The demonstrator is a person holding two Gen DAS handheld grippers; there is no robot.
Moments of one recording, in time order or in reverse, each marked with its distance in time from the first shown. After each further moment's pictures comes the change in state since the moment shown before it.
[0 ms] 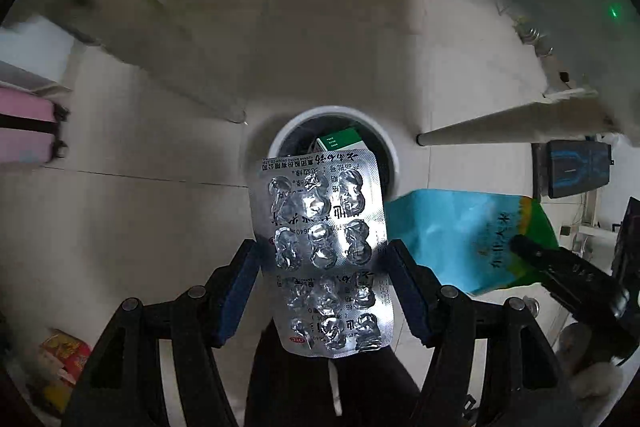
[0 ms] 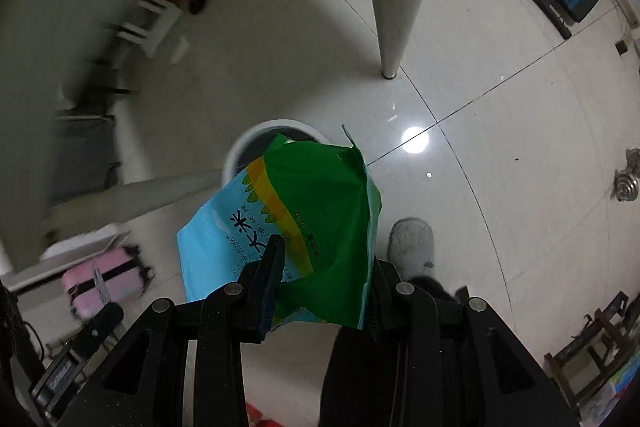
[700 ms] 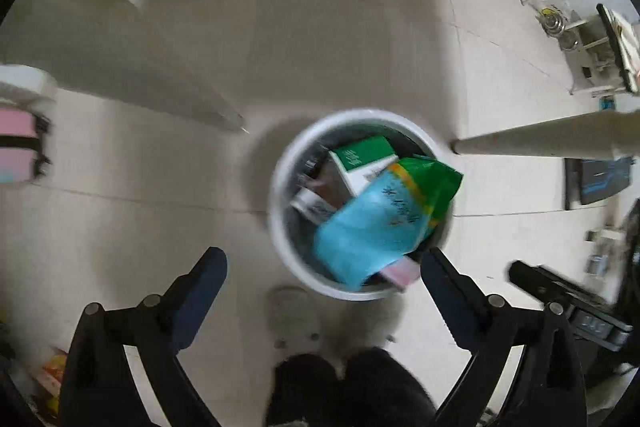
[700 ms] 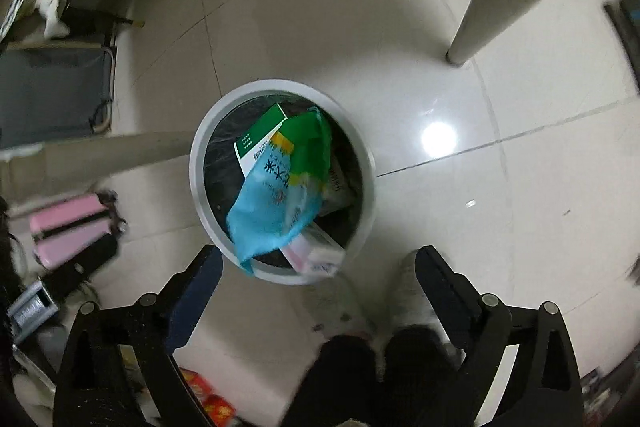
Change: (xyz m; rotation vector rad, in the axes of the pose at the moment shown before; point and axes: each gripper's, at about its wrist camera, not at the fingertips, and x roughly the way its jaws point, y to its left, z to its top) left arm 0.098 0.001 0.033 0.038 -0.053 0.084; right arm 0.147 0.011 0.035 -0.267 0.116 0.000
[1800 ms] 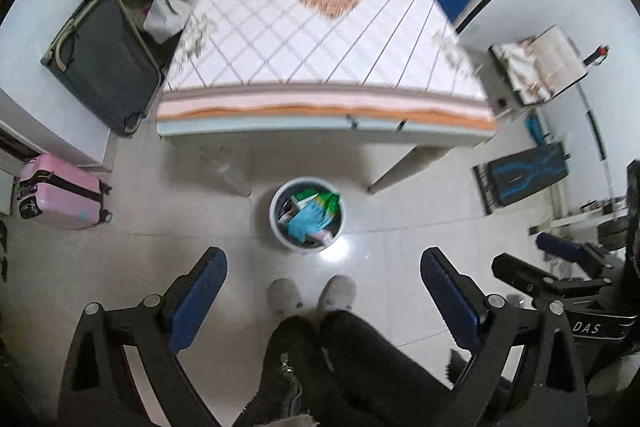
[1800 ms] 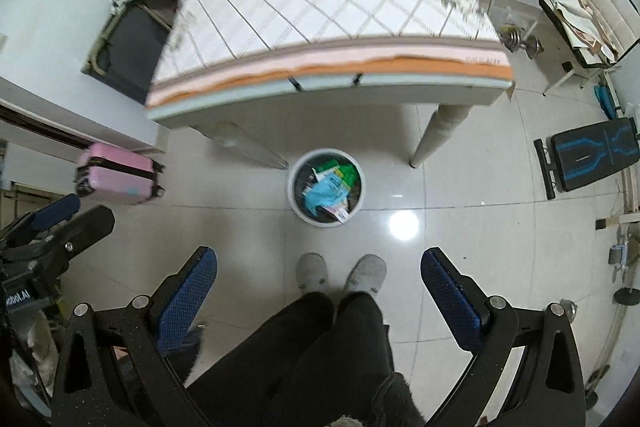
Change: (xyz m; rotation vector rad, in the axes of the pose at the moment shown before) left arm -0.452 -0.037 -0.160 0.102 -0.327 -0.109; right arm -0.516 0.139 -0.216 -0.283 -0.276 -0.066
